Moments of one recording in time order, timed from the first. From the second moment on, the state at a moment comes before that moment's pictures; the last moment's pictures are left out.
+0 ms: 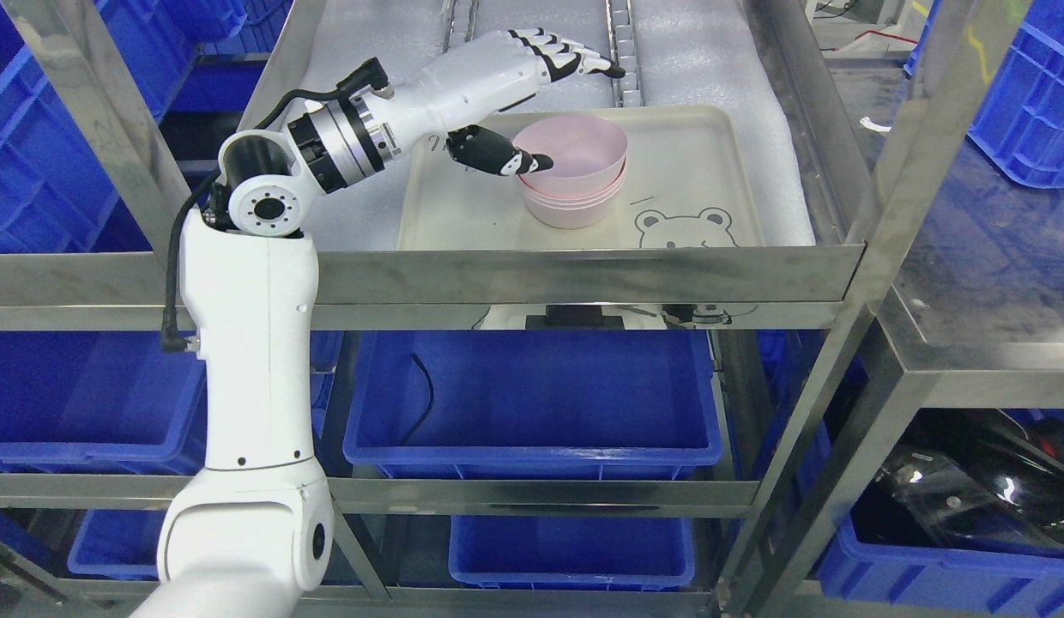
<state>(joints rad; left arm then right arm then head) -0.83 0.02 0.09 -1.35 -0.52 -0.79 -0.91 0.00 0.00 0.05 0.00 0.05 -0.08 -0.03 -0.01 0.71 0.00</state>
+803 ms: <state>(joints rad) -0.24 0.00 -0.24 -1.52 -0.26 -0.79 -0.91 0.00 0.00 0.05 0.00 0.05 -0.08 -0.02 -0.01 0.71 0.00</state>
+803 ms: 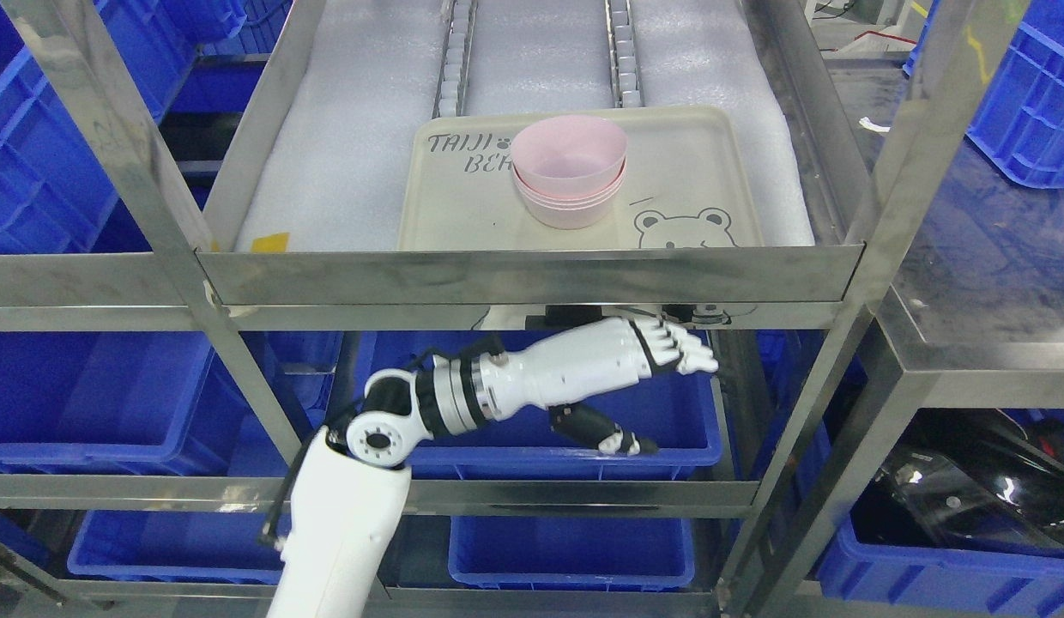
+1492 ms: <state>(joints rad) 0.16 0.00 -0.14 -1.37 -0.05 -0.71 -0.43 0.00 0.00 0.05 0.00 0.05 -0.08 -0.03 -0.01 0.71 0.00</state>
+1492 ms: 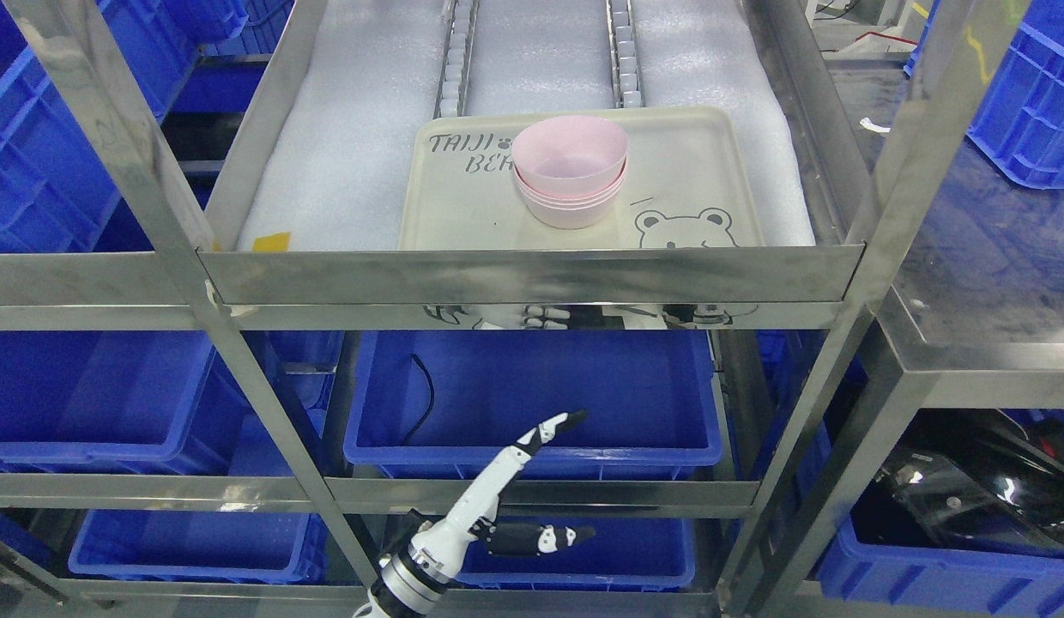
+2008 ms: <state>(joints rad) 0.06 0.00 -0.02 -1.35 0.09 -0.32 -0.22 0.00 0.00 0.05 0.00 0.05 -0.08 -0.03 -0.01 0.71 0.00</state>
